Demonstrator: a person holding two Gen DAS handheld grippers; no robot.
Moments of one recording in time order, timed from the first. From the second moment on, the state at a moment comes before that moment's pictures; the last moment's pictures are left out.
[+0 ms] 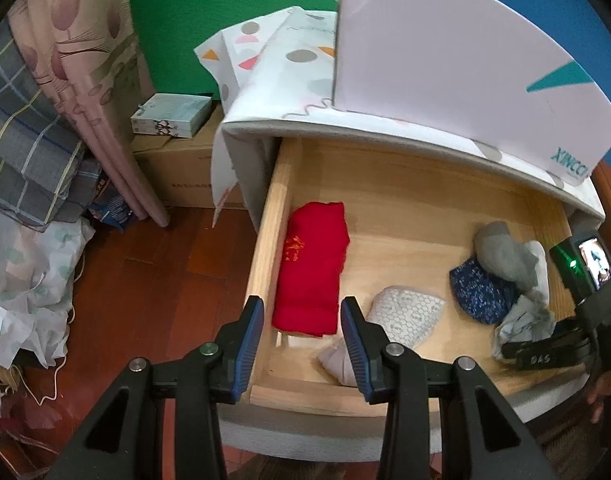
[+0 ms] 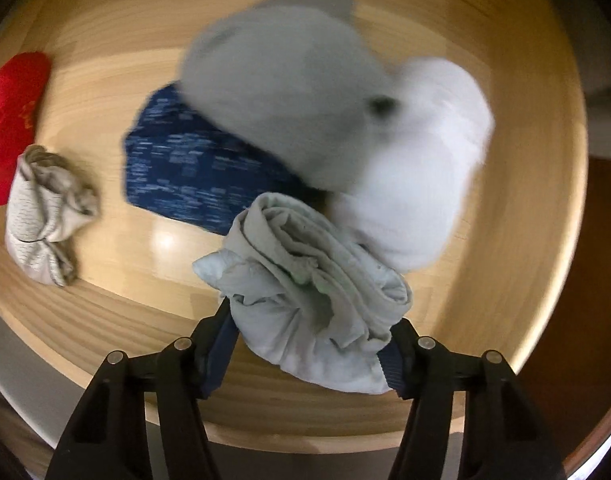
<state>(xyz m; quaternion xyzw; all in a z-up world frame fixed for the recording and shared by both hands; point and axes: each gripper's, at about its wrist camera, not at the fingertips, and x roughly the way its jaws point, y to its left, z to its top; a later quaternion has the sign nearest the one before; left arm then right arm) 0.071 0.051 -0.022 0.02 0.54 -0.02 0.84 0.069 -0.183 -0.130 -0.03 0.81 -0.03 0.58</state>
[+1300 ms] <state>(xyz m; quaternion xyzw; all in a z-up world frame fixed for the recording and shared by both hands) 0.128 -0.045 -0.105 0.10 0.70 -0.17 0.69 0.044 -0.262 -0.064 0.05 0.76 -0.03 0.65</state>
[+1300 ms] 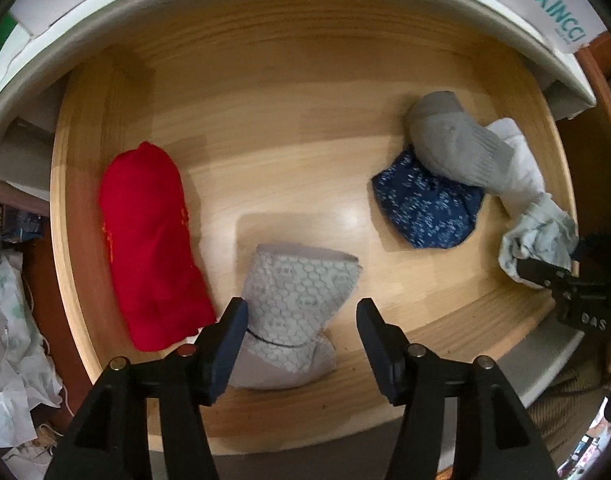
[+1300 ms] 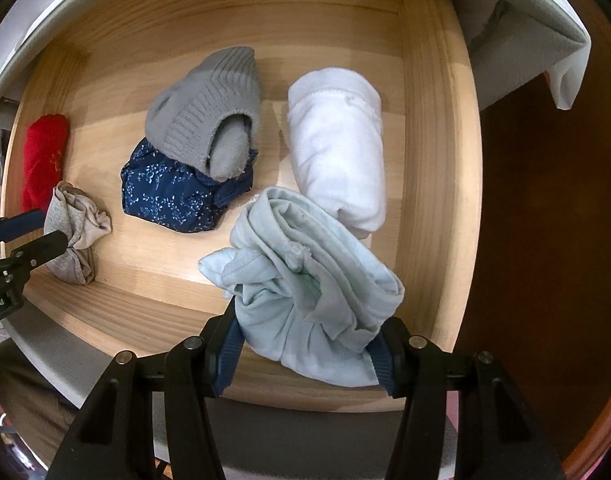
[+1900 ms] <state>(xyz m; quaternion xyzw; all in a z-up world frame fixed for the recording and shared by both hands) 0.151 -0.051 -0.138 0.08 0.74 -0.13 0.66 0.051 -0.279 -0.072 0.06 0.76 -0.03 0.64</state>
